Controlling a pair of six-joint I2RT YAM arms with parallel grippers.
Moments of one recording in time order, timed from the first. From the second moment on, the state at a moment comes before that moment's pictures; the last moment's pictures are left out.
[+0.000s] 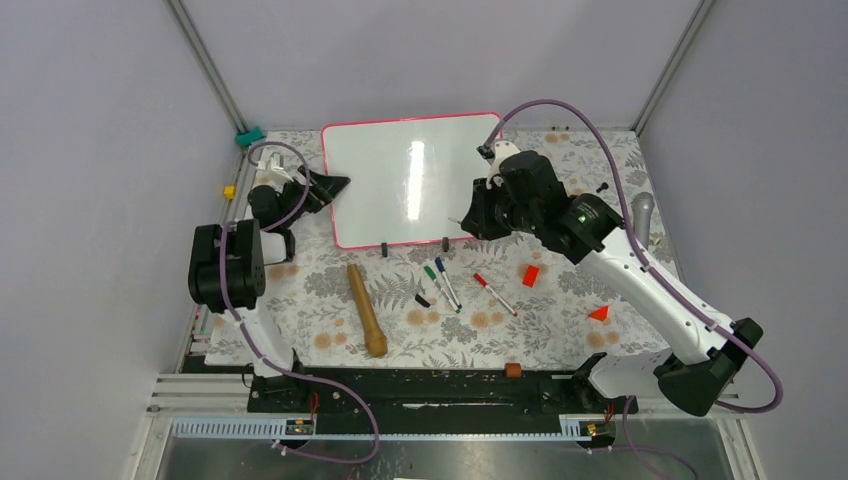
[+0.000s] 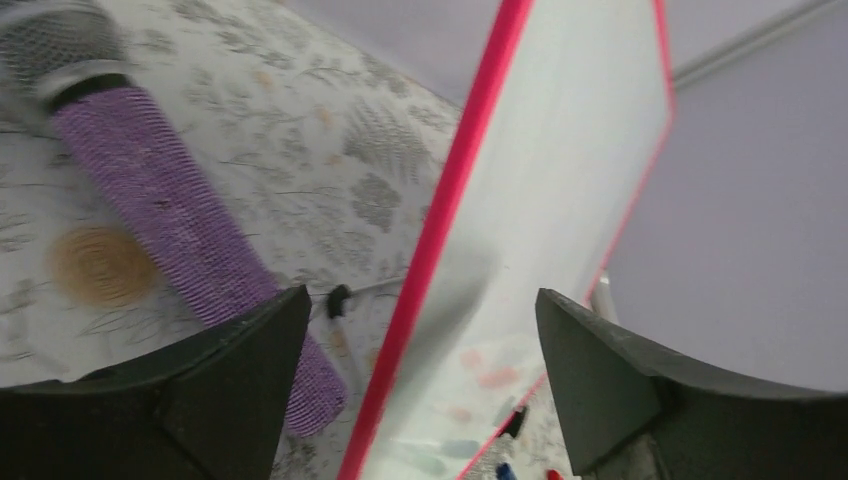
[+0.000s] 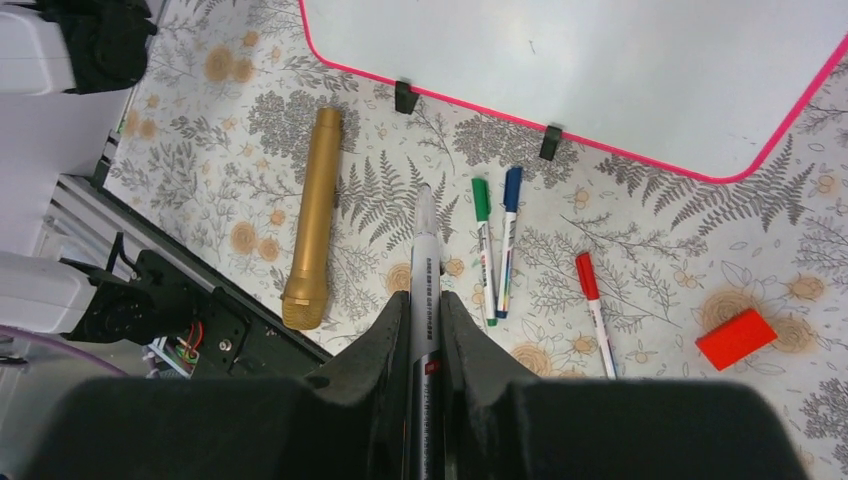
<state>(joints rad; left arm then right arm) 0.15 1.82 0.77 0.96 0.68 -0.83 0.74 1.29 1.44 -0.80 -0.01 0.41</state>
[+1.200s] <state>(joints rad) 0.13 1.64 0.50 1.14 0.70 -0.87 0.72 1.32 1.42 -0.70 -0.08 0.38</state>
